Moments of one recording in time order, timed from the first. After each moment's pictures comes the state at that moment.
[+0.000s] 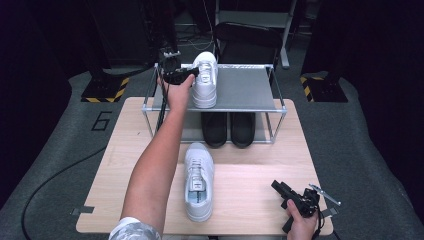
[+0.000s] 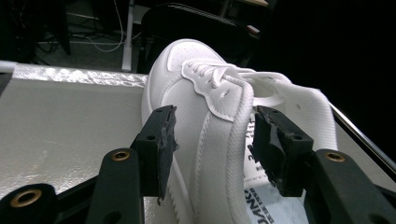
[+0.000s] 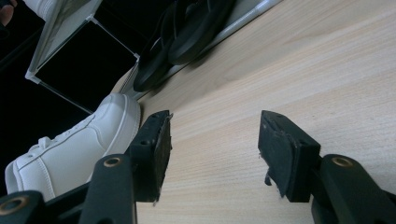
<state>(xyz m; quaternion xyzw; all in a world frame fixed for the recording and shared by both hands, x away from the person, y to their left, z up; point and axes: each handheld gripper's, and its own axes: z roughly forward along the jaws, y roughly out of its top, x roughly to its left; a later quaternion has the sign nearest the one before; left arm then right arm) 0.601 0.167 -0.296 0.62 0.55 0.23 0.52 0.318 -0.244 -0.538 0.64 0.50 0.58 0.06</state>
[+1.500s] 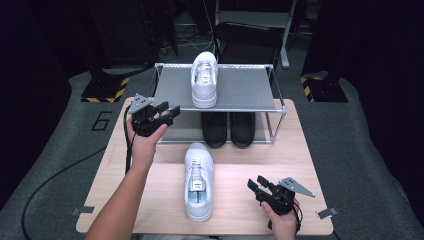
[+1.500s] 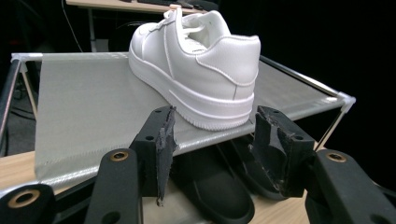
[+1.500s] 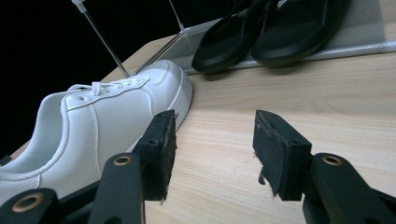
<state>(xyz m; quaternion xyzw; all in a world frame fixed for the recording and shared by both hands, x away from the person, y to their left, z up) 0.449 0.232 -0.334 0.66 0.42 0.25 0.56 0.317 -0.166 -0.497 0.51 0.63 0.57 0.14</state>
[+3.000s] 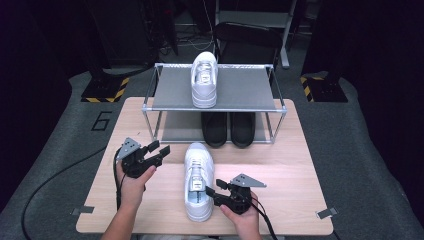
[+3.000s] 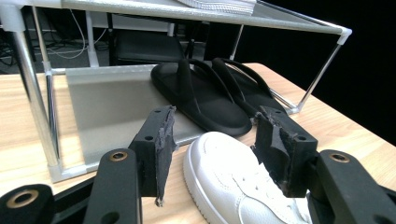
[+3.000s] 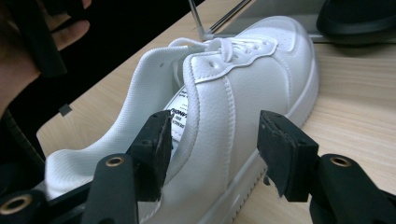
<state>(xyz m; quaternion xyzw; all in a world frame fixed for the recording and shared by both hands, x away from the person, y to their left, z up) 0.383 0.266 -0.424 0.66 0.44 0.22 0.56 0.325 -0.055 -0.490 0.43 0.72 0.55 0.08</state>
